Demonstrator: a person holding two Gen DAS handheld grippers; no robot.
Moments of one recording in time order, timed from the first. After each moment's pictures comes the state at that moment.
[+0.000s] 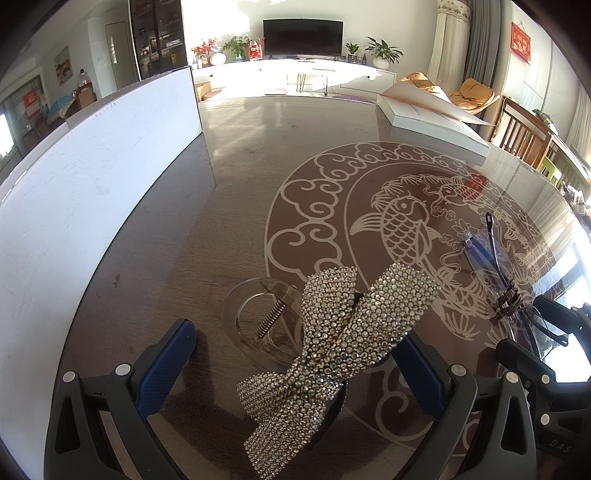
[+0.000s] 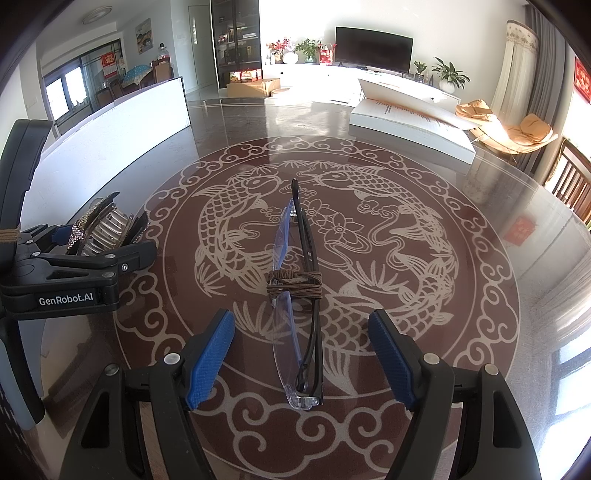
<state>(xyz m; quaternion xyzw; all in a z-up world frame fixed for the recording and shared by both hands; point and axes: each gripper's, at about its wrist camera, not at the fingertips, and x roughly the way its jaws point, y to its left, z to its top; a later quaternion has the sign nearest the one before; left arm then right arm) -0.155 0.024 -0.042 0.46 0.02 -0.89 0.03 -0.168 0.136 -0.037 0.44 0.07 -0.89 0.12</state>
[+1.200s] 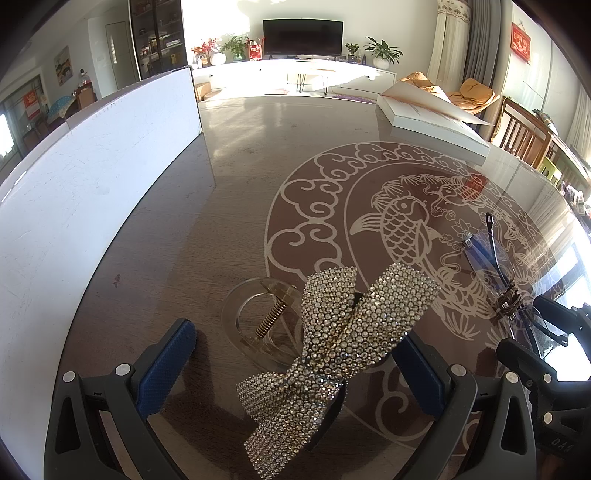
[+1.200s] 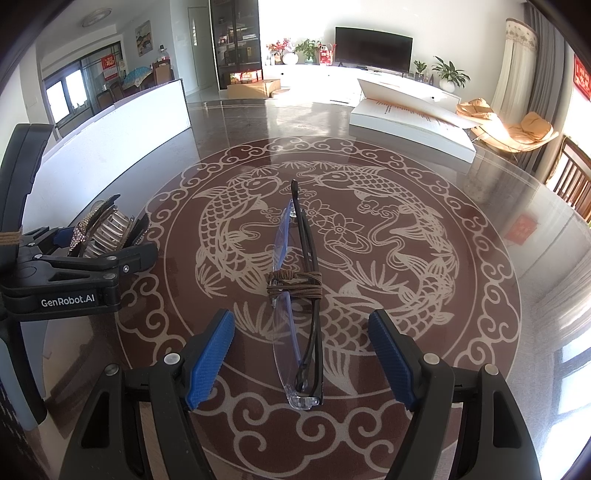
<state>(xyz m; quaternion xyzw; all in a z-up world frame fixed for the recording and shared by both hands) -0.155 0.023 -0.042 0.46 0.02 -0.89 0.03 -0.169 0.138 -0.037 0.44 0.06 -0.89 0.13</state>
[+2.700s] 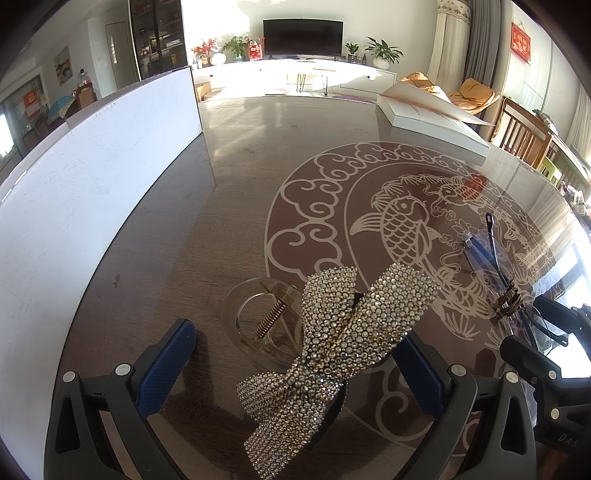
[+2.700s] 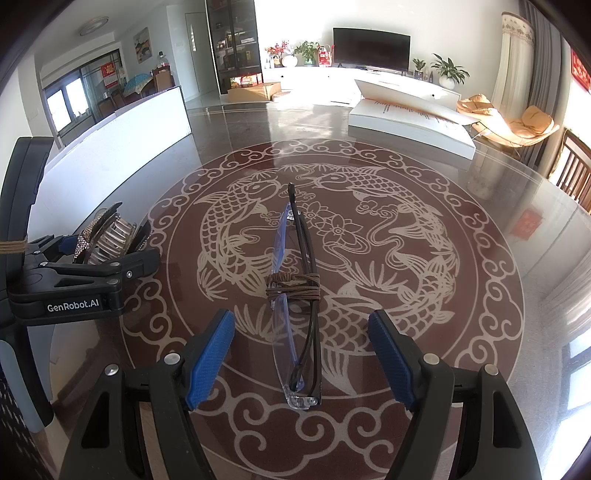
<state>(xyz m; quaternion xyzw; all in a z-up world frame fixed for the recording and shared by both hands) -0.156 0.025 -0.042 0.46 0.02 -0.89 0.03 -0.169 0.140 -0.035 0.43 0.05 -0.89 0.13</state>
